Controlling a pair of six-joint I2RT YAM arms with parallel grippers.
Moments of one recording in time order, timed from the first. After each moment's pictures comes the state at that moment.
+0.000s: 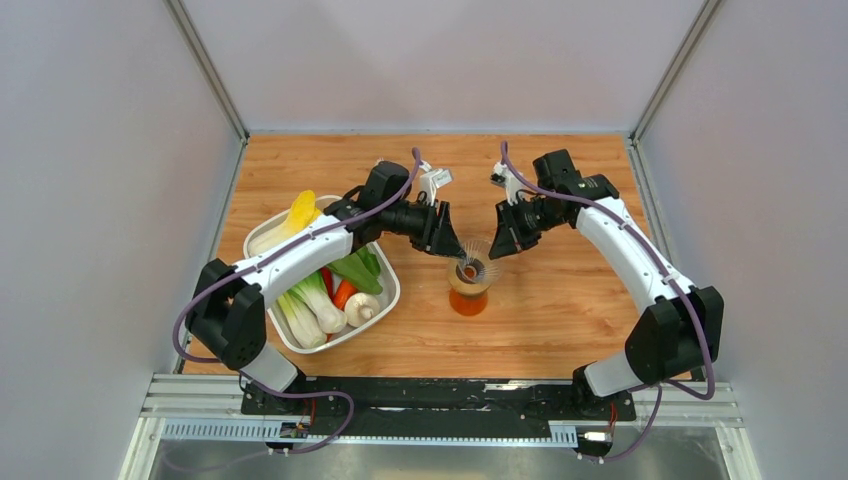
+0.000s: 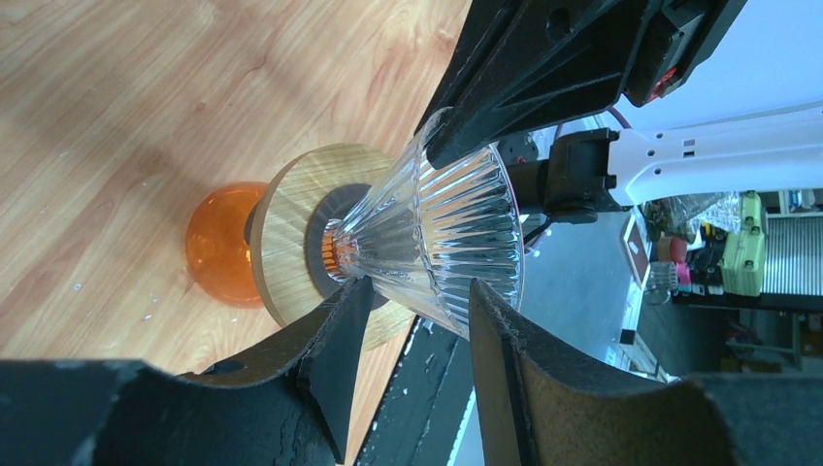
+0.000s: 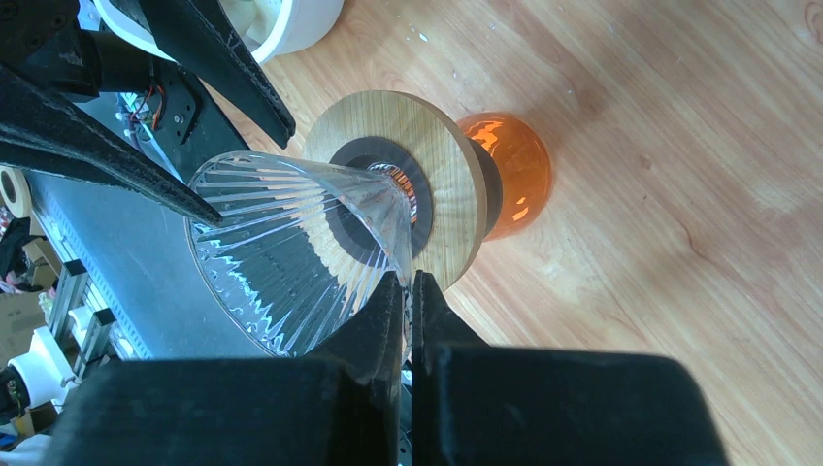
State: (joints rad) left arm -0.66 1.57 1.22 -0.26 0.77 -0.44; right arm 0.32 1.47 1.34 -1.00 -0.68 -0.14
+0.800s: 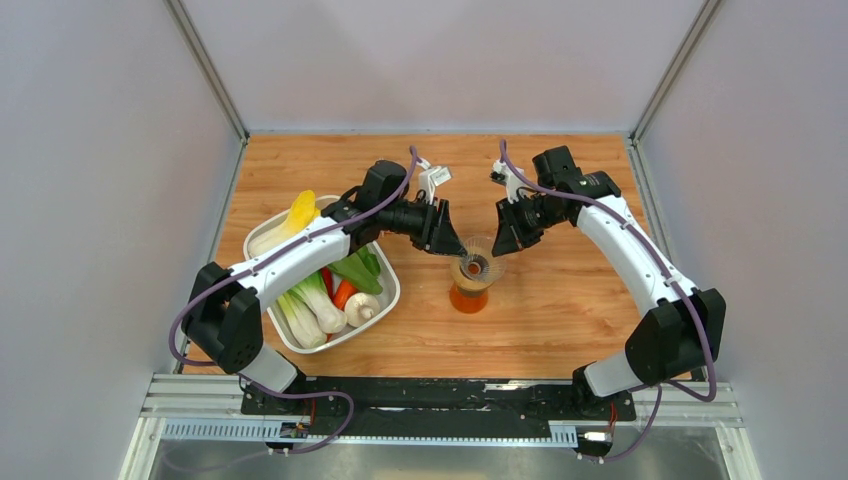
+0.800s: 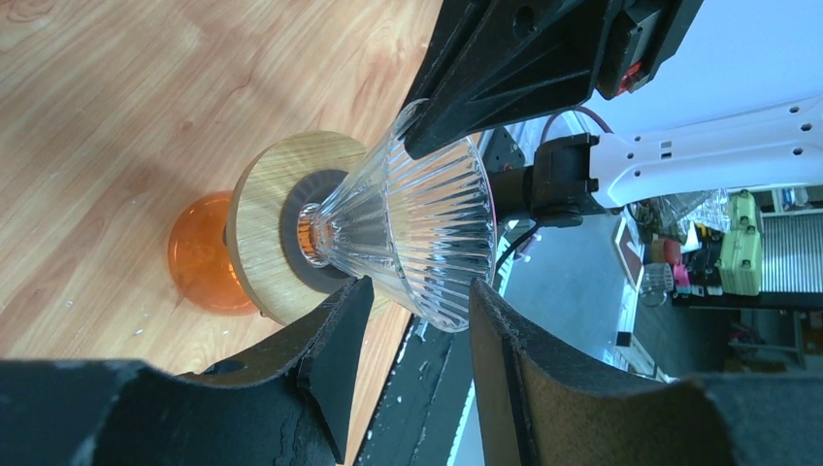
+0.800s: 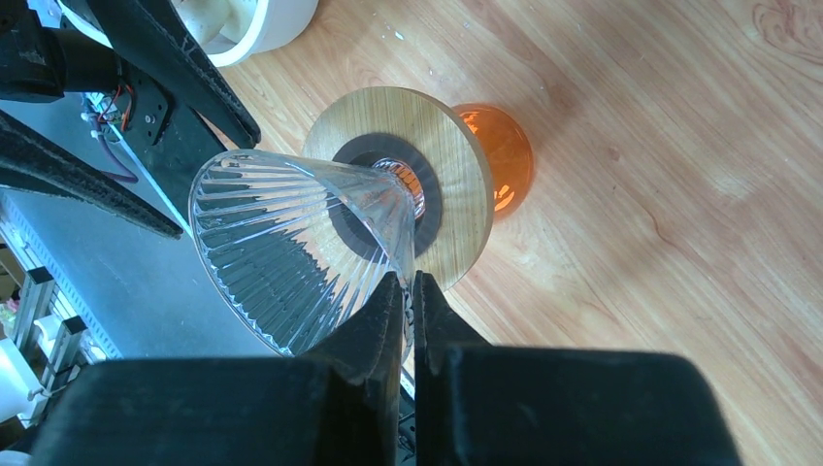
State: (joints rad) left arm -0.65 1.54 1.20 -0.21 0.78 -0.46; right arm 0.32 1.47 1.38 -1.03 -0.62 -0.15
